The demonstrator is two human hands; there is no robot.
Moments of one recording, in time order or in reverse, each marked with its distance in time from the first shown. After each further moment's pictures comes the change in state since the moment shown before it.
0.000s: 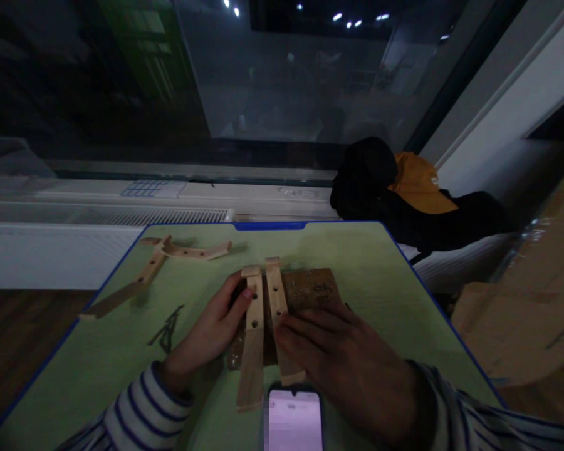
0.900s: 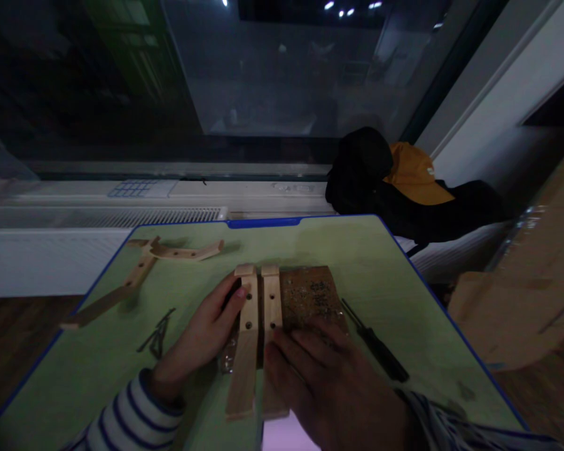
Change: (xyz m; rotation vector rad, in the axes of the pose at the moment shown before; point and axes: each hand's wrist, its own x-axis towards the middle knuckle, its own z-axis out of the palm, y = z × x) left_hand 0.001 0.002 0.000 0.010 -0.030 0.005; right_hand -0.009 -0.030 0.018 -0.108 0.174 0.075
